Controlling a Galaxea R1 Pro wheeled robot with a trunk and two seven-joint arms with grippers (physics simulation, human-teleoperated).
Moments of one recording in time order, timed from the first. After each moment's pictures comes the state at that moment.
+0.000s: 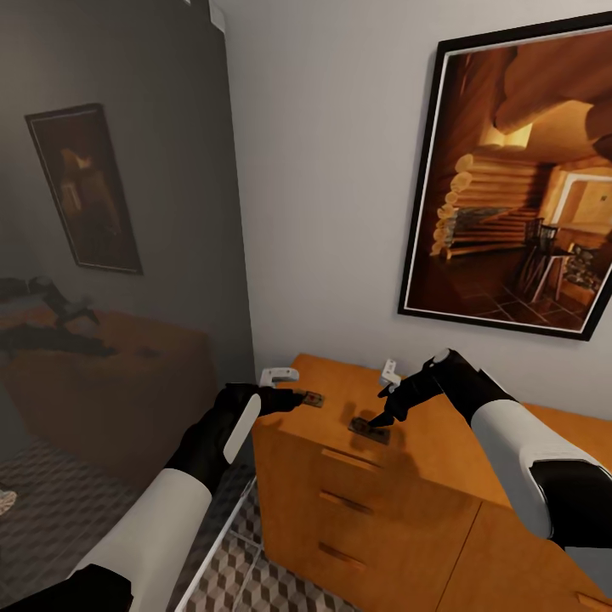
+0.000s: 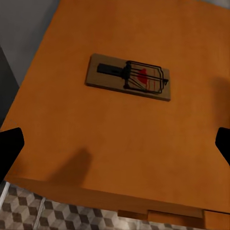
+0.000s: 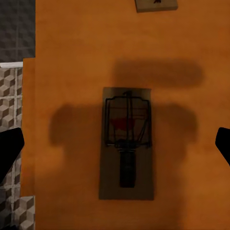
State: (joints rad) left arm -0.81 -0.17 -0.21 -0.90 0.25 0.76 0.08; right arm -1.12 -0.12 0.08 -0.43 0.71 0.23 1.22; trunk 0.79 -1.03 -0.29
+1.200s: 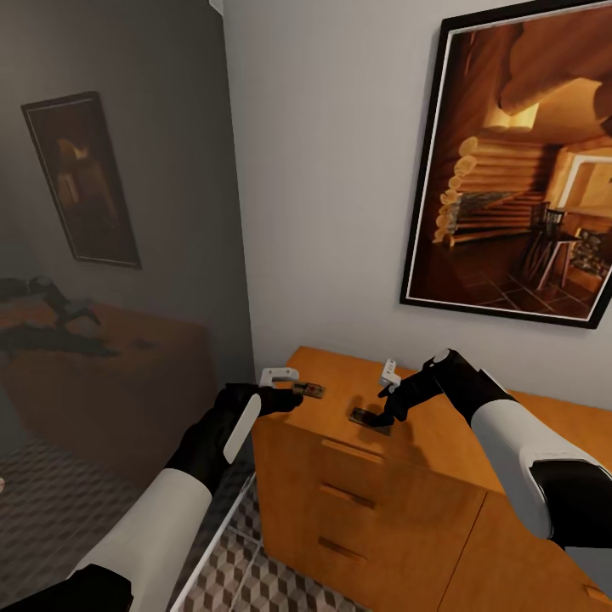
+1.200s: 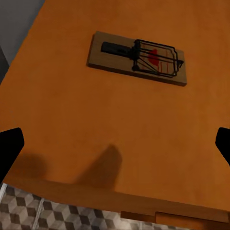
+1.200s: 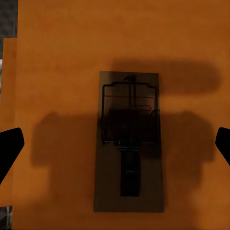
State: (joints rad) left arm -0.81 -0.17 -0.21 -0.90 0.25 0.76 0.08; right arm -1.12 -0.12 0.08 -0.43 0.71 0.23 1.22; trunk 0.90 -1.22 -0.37
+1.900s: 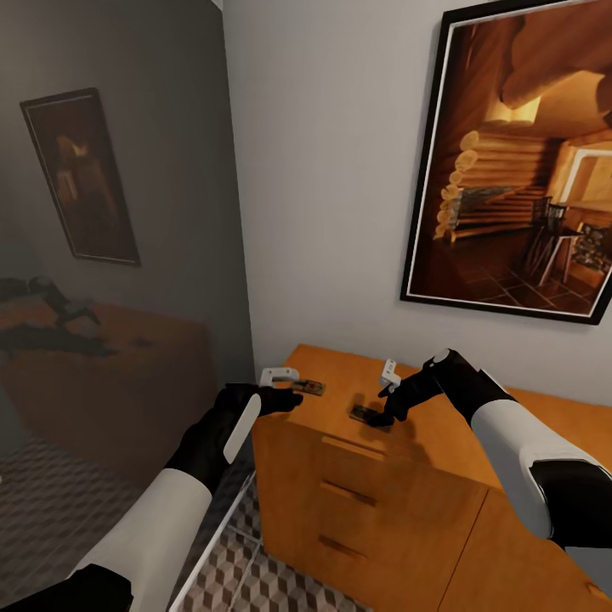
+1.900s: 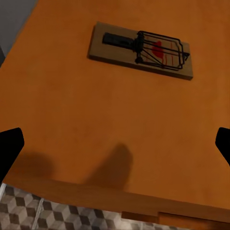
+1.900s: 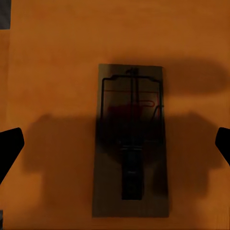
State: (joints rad) left arm -0.81 -0.17 -0.21 -0.90 0.25 0.76 0.08; right arm -1.12 -0.12 0.08 -0.43 0.71 0.23 1.22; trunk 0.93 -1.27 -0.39
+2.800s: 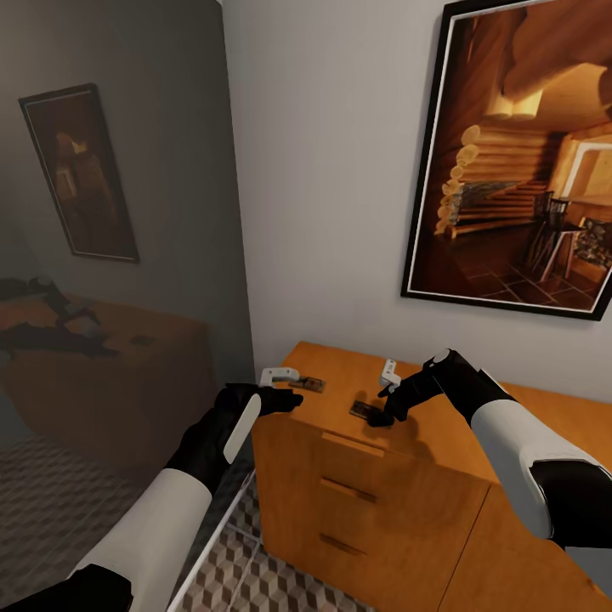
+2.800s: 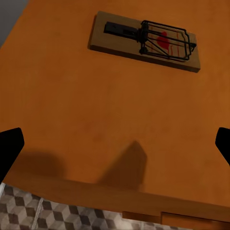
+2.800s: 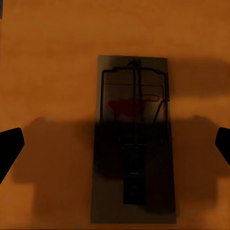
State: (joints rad) left arm -0.81 -0.17 -0.21 -0.90 0.25 0.76 0.08; right arm -1.12 -0.12 0.08 -0.43 0.71 0.23 1.22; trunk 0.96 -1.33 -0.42
